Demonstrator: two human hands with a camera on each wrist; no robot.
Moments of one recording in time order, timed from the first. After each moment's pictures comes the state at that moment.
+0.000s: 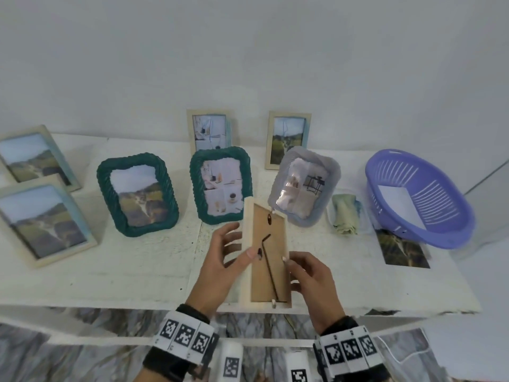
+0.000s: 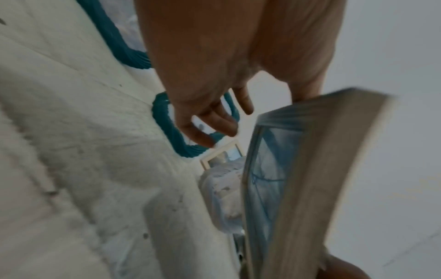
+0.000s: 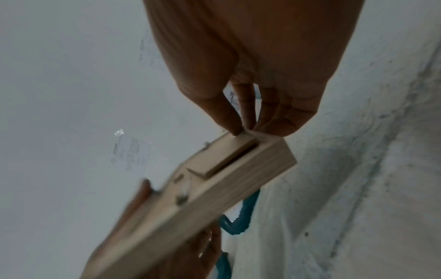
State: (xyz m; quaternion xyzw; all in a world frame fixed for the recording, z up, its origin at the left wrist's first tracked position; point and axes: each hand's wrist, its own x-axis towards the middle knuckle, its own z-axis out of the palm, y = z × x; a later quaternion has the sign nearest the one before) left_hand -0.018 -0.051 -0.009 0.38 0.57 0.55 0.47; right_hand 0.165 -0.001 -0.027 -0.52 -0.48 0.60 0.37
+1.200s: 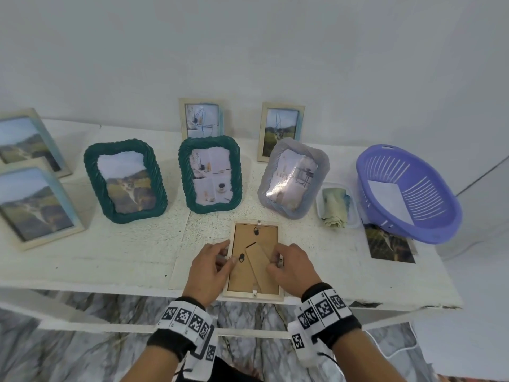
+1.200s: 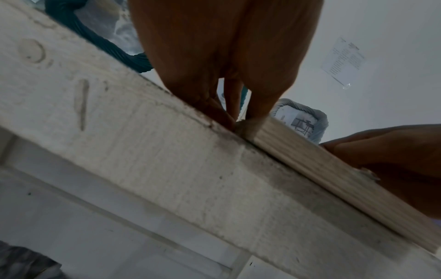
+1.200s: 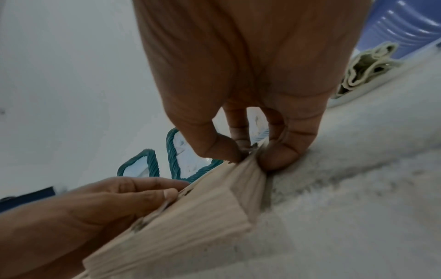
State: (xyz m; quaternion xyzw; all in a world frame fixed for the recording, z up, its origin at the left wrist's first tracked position) left_hand -0.016 -0.043 -0.092 0.50 0.74 0.38 0.25; right_hand 0.174 0.035 -0.054 -0.53 -0.77 0.34 0.08
